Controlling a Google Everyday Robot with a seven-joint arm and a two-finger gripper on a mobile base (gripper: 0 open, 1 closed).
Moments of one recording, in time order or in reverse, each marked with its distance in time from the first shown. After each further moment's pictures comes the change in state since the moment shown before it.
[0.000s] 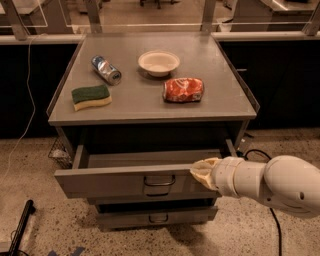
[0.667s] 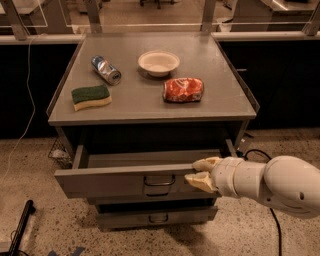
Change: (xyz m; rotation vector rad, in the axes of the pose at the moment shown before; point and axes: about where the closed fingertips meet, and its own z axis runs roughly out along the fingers) arm 0.000 0.000 0.000 0.000 0.000 0.000
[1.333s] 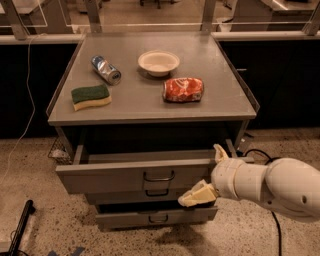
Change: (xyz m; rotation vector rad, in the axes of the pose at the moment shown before) arm 0.000 0.005 -0.004 0.001 -0.009 0.001
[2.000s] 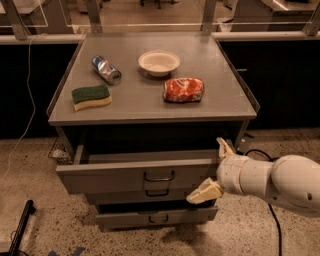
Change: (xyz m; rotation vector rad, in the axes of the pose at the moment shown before) arm 0.002 -0.014 -0.005 0.017 -0.010 -0.141
